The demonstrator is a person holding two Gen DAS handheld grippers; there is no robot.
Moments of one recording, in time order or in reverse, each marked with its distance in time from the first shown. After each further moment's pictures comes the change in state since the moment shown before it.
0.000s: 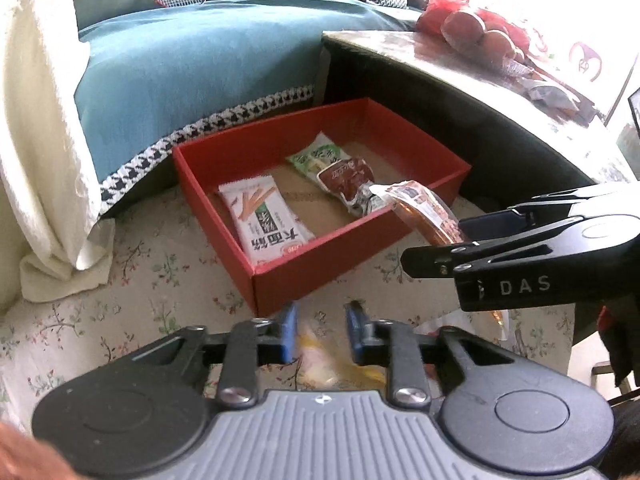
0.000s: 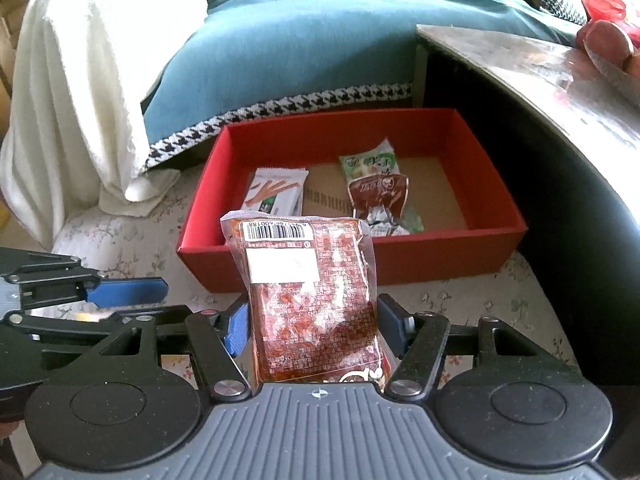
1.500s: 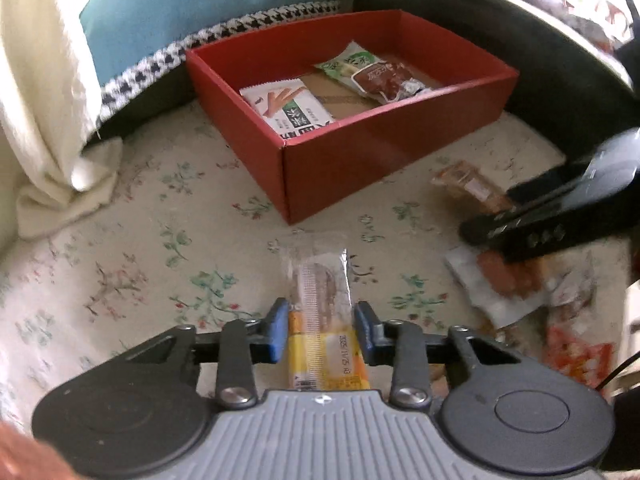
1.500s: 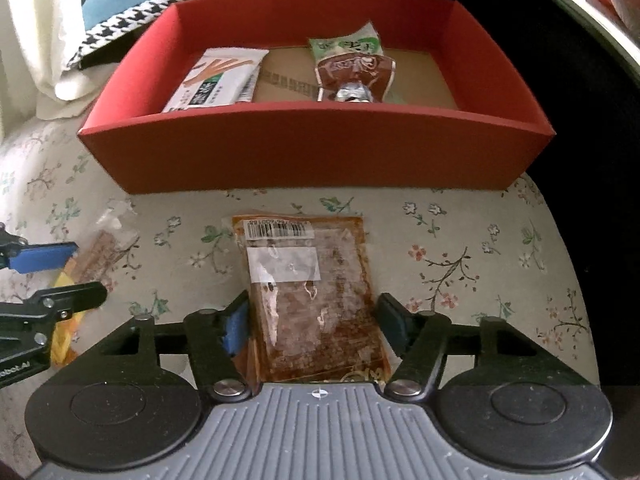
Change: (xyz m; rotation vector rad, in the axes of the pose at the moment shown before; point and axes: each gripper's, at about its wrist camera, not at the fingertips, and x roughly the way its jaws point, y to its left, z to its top) left arm 0.042 0.021 -0.042 -0.008 0.159 0.080; right arm 0.065 -0.008 -0.035 -0.050 0.250 -0.091
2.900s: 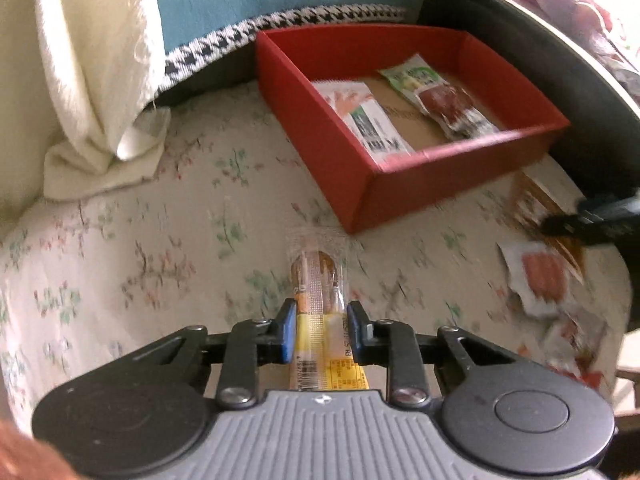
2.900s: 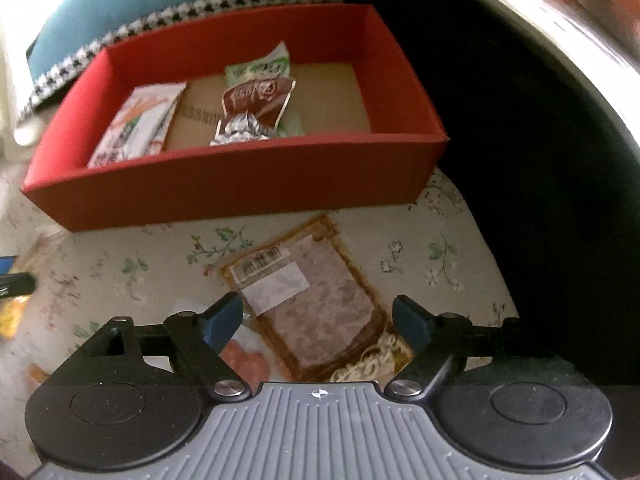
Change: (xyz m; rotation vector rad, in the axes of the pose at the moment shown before) left arm -0.006 0.038 0.010 -0.148 0.041 0.016; right arm -0.005 -0.066 0.021 0.026 0.008 -0.035
